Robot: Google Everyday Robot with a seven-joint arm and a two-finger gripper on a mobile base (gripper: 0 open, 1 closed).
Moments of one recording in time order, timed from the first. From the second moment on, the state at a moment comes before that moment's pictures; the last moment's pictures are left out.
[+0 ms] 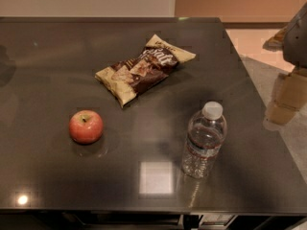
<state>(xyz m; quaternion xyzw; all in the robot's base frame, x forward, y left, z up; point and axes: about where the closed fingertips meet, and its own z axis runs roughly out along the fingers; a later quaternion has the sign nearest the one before) 0.438 -0.217 0.976 -0.60 0.78 -0.03 0.16</state>
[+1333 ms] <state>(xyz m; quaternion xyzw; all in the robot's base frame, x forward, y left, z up) 0.414 -0.169 0.967 -0.67 0.70 0.09 0.23</state>
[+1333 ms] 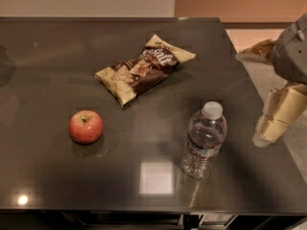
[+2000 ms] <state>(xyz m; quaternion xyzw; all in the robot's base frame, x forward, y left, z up) 0.387 -0.134 0.952 -0.70 0.64 0.16 0.25</state>
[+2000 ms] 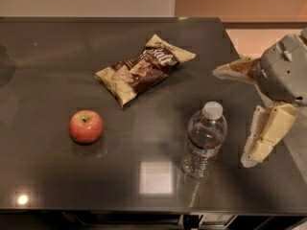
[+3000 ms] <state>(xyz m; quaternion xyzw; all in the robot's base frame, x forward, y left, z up) 0.376 -0.105 0.931 -0.72 0.61 0.22 0.25</state>
